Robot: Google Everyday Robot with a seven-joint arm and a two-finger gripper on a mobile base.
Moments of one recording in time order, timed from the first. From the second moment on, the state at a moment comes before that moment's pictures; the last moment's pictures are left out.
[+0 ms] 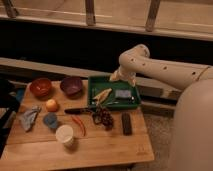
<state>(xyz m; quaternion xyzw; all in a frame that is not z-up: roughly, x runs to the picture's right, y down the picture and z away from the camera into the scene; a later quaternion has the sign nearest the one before) 0.116 -0.038 0.836 -0.15 0.10 0.78 0.59</state>
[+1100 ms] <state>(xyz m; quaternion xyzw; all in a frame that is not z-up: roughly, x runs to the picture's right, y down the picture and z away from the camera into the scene) 0.120 -0.016 0.886 -0.20 0.11 0.79 0.57</state>
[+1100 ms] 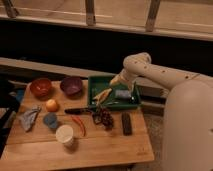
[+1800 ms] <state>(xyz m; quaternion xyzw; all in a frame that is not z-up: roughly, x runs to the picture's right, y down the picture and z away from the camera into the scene) 0.114 -0.011 0.930 -0.19 0.14 0.77 0.59</state>
